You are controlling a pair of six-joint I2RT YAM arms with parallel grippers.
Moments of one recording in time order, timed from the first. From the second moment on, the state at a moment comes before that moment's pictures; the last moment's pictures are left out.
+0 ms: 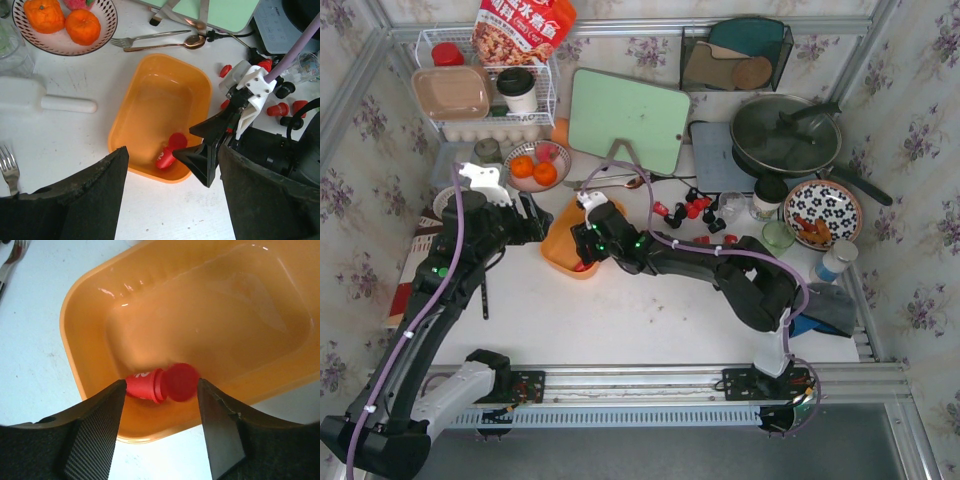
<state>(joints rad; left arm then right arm) -0.30 0.89 0.99 -0.47 0.07 -0.29 0.93 1.92 1.28 0.07 0.10 0.31</state>
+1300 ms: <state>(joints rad) -0.33 1.25 1.09 -0.49 0.28 -0.34 0.86 1.15 0.46 0.51 0.80 -0.03</state>
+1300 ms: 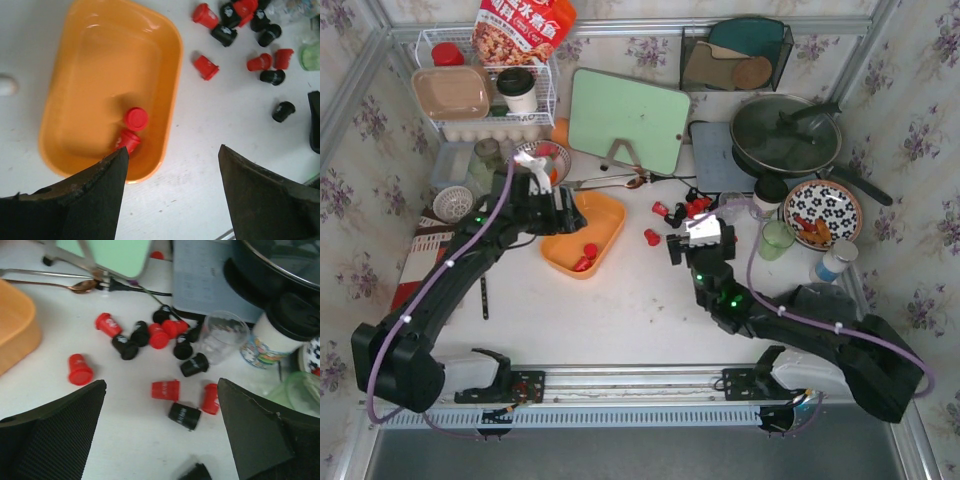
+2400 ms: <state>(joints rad) -0.84 2.22 1.87 -0.70 -0.18 -0.31 0.68 0.68 0.16 0.52 0.78 0.11</state>
